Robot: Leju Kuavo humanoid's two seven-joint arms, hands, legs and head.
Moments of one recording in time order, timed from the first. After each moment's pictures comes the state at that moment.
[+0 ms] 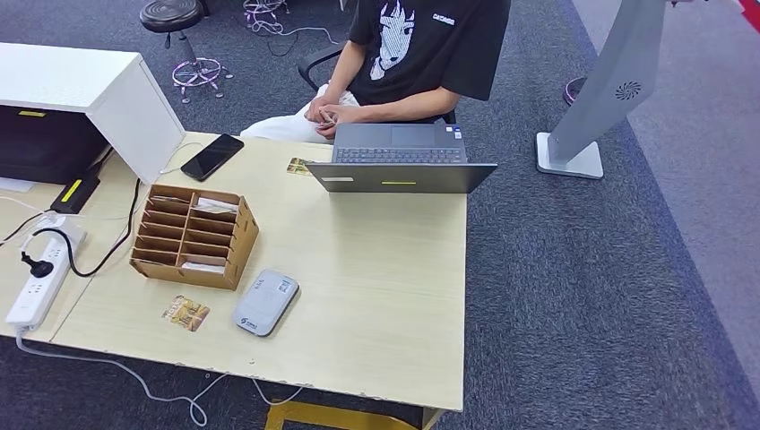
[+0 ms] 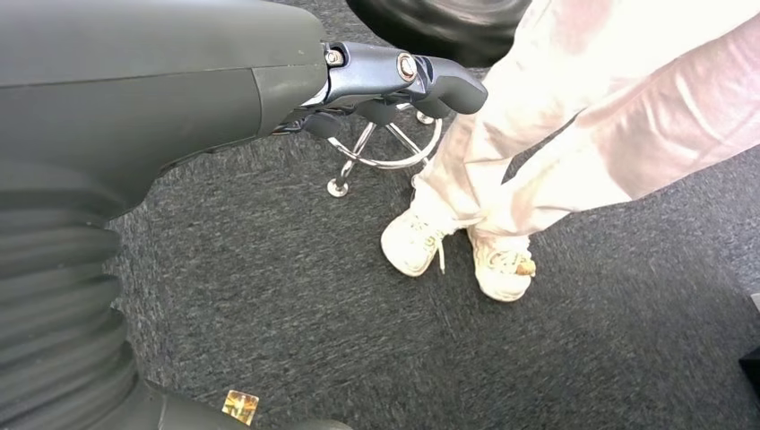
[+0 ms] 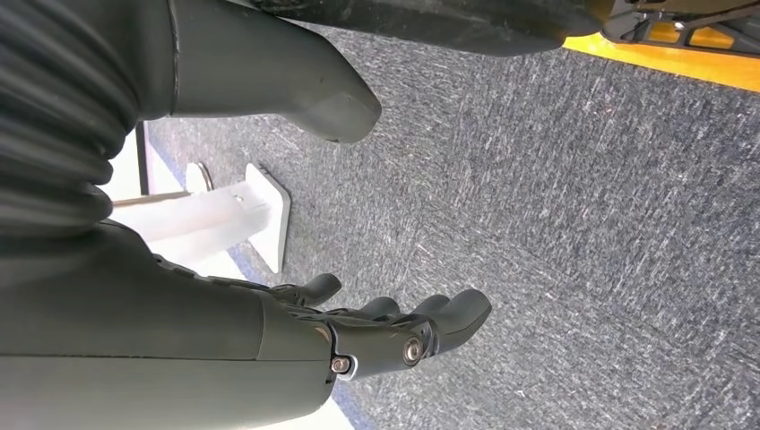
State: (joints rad) left arm -0.32 0.47 -0.35 -0.01 1.56 0.70 -0.70; right arm -0.07 0.12 0.83 -0.13 -0.29 -0.48 0.24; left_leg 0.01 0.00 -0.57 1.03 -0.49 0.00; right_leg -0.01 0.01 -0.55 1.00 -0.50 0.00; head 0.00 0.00
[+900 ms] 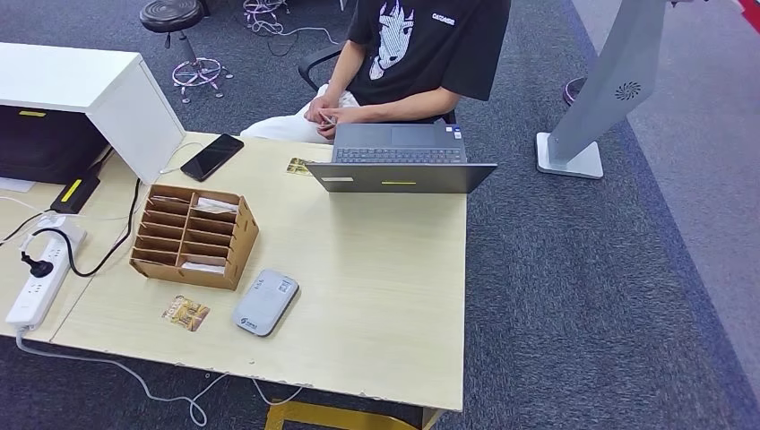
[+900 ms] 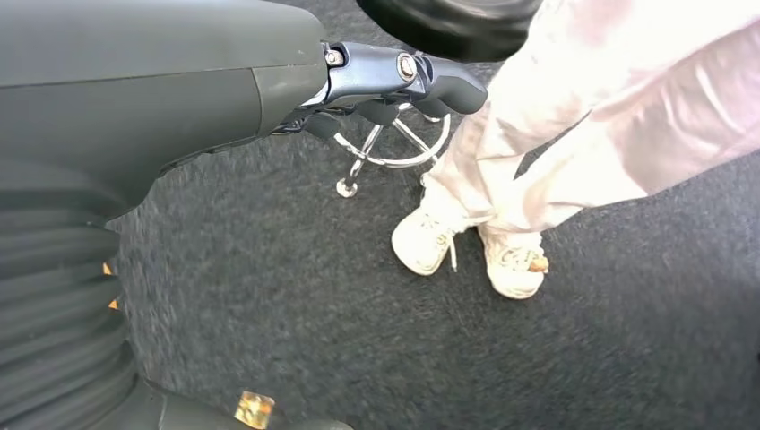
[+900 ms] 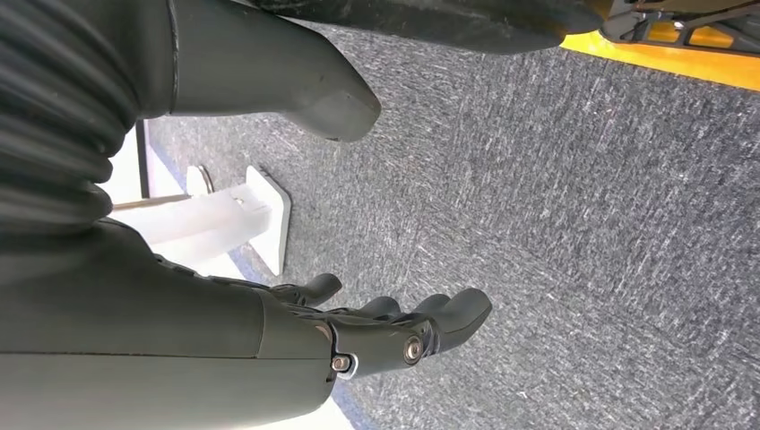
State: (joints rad) left arm -0.30 0.44 -0.35 -0.01 1.53 0.70 -0.70; right arm -0.07 0.12 0.83 -0.13 -0.30 -0.48 0.24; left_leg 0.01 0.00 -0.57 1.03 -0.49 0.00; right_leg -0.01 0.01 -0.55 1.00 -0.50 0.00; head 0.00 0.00
